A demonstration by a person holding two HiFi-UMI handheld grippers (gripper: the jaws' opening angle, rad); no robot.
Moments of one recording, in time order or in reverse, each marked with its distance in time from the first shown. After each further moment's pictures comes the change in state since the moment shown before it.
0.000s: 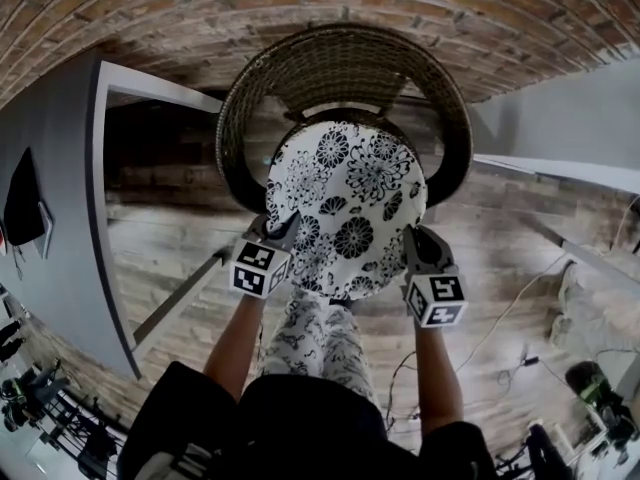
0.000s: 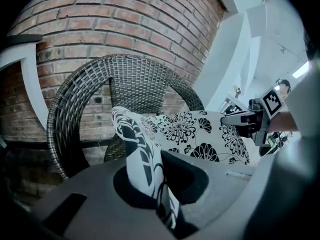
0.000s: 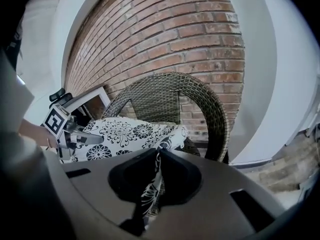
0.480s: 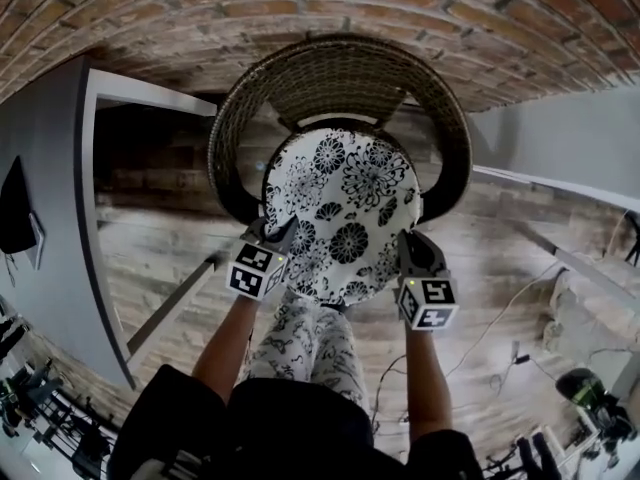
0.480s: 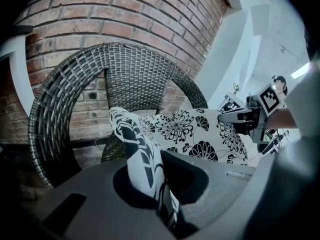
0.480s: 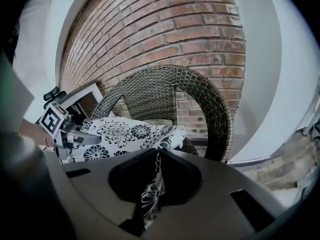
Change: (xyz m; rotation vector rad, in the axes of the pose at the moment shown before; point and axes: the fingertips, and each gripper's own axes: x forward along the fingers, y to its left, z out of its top) left arm 0.030 0.013 0.001 0.015 0.052 -0.036; right arm 0.031 -0.016 0.000 0.018 0.040 -0.040
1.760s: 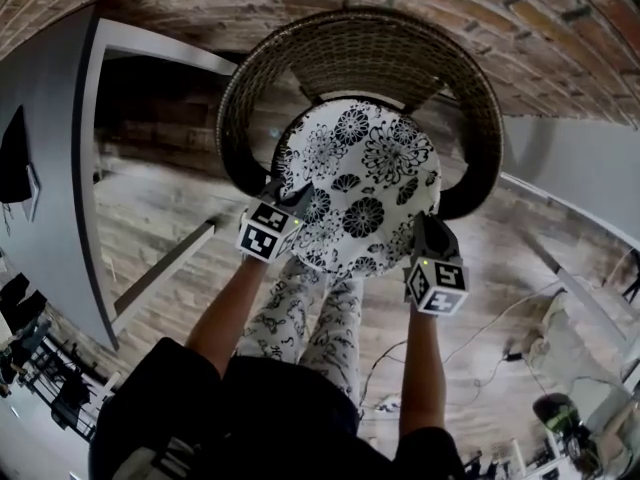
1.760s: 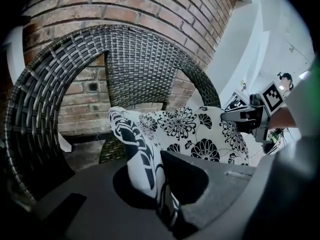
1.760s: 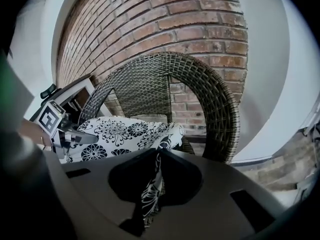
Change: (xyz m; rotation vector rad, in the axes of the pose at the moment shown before) left arm 0.040 0.022 -0.013 -0.028 0.044 0.043; right arm 0.042 -0.026 -0.011 0.002 0.038 -0.002
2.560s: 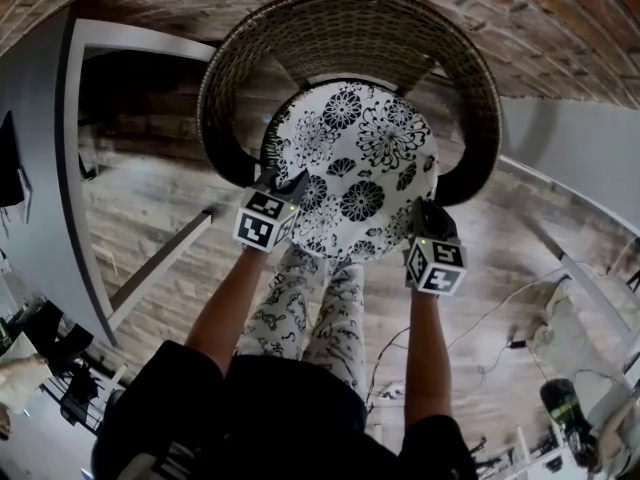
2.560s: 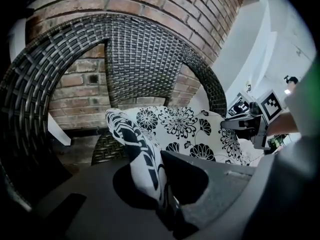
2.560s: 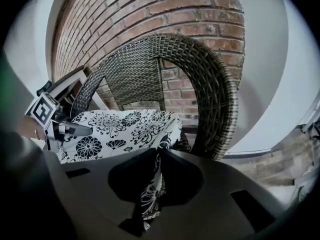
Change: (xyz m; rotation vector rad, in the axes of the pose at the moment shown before) left arm 0.022 -0.007 -0.007 -0.057 0.028 0.022; right arm 0.020 -0.031 -0.037 0.015 0.102 -0.014
